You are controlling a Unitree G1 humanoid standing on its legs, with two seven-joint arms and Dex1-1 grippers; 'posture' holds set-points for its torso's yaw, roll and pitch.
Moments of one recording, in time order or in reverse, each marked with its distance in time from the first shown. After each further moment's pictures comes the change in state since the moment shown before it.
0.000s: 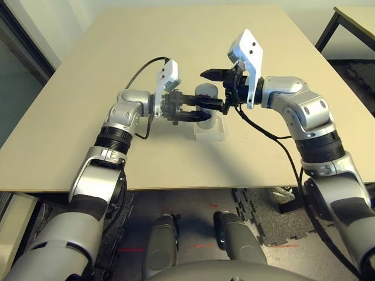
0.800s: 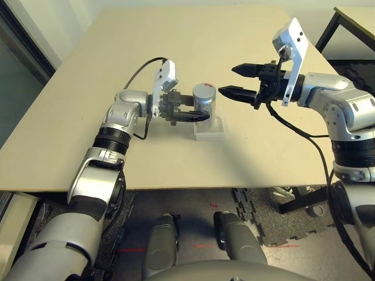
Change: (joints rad) left arm 0.007 0.016 0.017 0.001 0.001 0.002 -0.012; right arm 0.082 -0.160 -0.126 -0.096 0.129 0.153 0.023
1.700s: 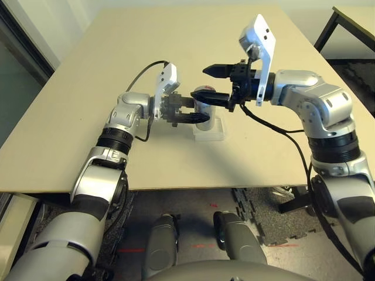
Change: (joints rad) left arm -0.010 -0.020 0.000 0.074 0.021 -0.060 0.000; right arm -0.127 0.151 0.147 0.031 -0.083 -0.051 -0.035
